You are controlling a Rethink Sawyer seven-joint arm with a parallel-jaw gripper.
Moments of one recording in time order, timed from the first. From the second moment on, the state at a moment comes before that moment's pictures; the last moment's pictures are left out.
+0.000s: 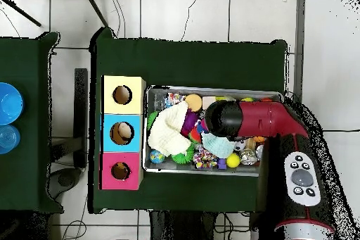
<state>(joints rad) -0.40 -0.60 0.04 1.44 -0.47 0.78 1.04</state>
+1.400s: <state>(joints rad) -0.16 -0.66 0.03 1.37 -0.33 1.07 1.04</state>
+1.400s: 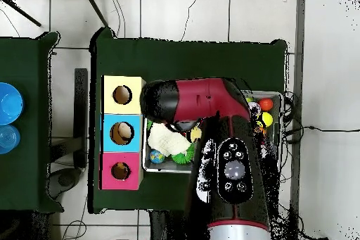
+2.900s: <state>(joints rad) 0.20 -0.65 -0.04 1.26 -0.14 1.23 1.43</state>
